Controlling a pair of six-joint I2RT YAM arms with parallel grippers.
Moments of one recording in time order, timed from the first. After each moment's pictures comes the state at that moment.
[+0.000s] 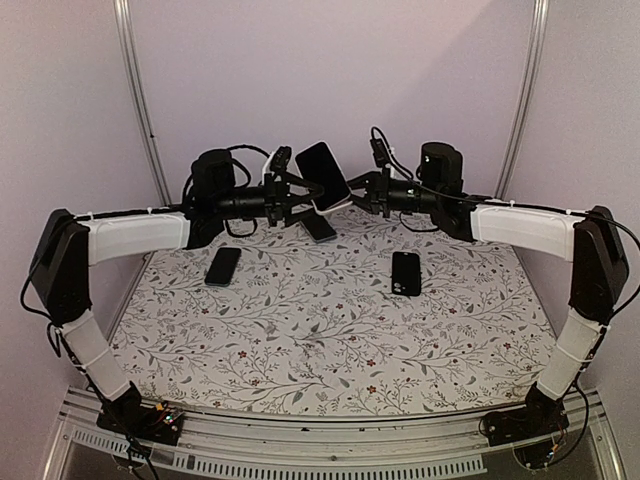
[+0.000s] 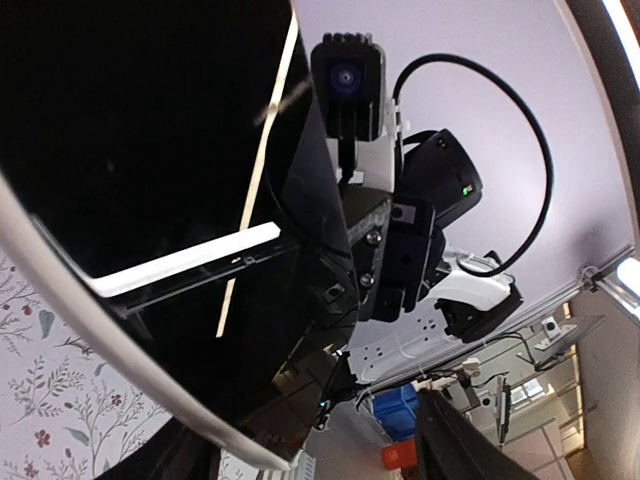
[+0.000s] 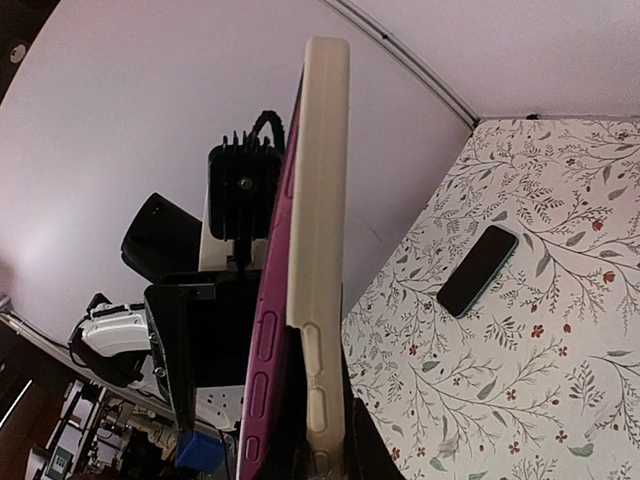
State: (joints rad) left arm -0.57 1.74 1.23 0.54 0.88 -1.02; right arm 0.59 1.77 1.35 0.37 -0.73 0.86
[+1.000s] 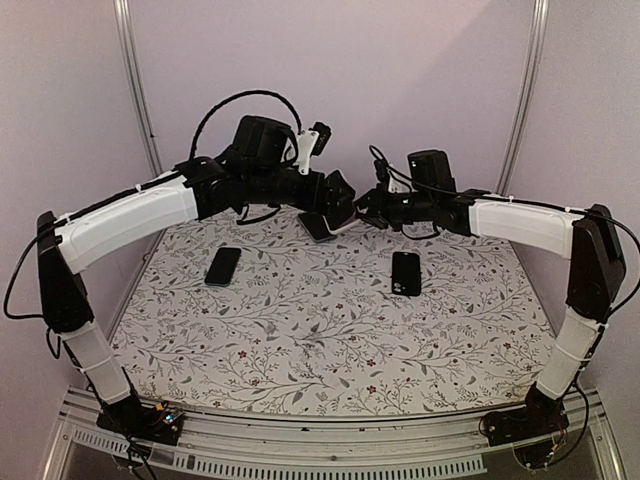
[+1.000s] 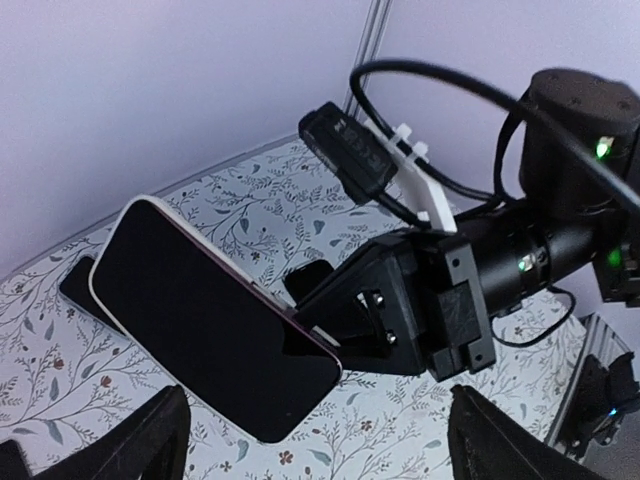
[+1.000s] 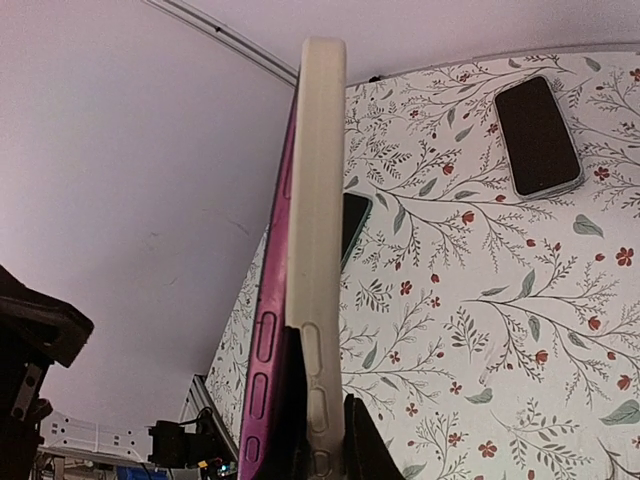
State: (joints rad) left arm -0.82 1.72 1.67 -0.35 0.04 -0.24; right arm 0.60 1.78 1.40 -0.02 -0.47 0.73
